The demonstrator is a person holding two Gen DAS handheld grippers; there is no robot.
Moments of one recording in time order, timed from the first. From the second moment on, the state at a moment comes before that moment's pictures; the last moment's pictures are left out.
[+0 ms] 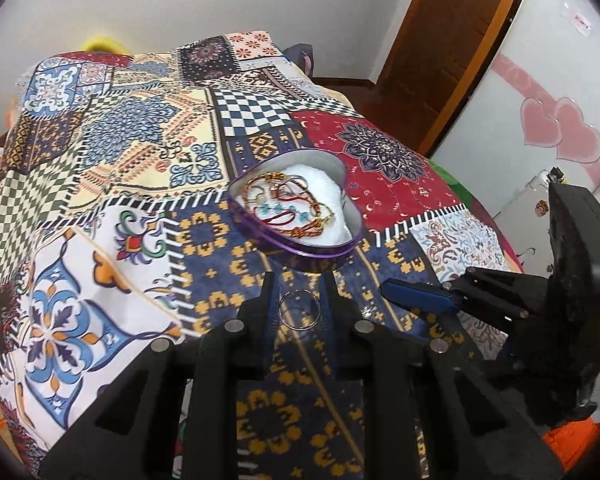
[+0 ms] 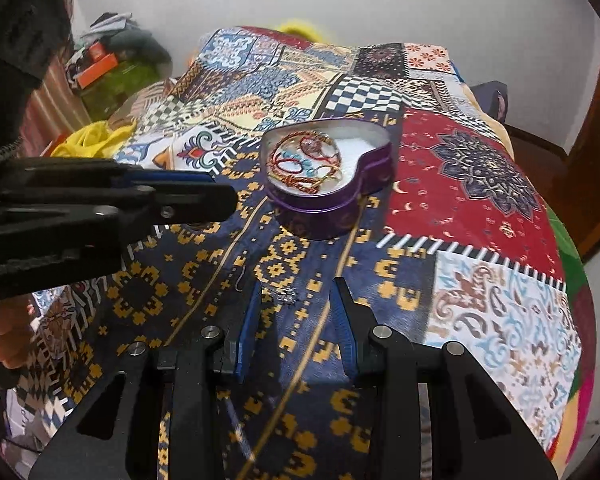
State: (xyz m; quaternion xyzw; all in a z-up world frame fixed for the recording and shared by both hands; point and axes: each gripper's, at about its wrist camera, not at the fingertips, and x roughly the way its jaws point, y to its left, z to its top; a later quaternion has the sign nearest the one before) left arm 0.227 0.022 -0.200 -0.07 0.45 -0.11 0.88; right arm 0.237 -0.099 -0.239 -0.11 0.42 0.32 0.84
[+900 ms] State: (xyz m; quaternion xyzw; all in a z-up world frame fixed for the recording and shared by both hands) left arm 0.223 0.030 -0.169 -0.07 0.41 -0.10 0.90; right arm 0.245 -0.113 -0.172 -0.07 0.35 0.30 0.88
